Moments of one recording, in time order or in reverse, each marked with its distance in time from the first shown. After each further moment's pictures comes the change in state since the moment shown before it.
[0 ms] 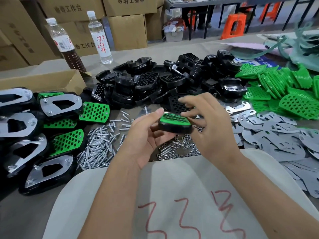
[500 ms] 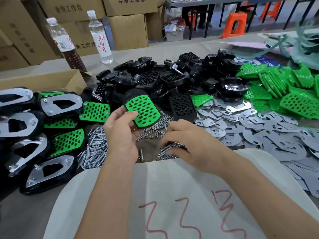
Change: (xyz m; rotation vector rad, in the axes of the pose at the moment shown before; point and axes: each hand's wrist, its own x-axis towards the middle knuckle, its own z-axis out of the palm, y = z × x) left_hand 0.011 0.008 -0.022 -0.057 0.462 0.293; right_hand -0.004 -0.008 0.010 -0.222 -0.591 -0.126
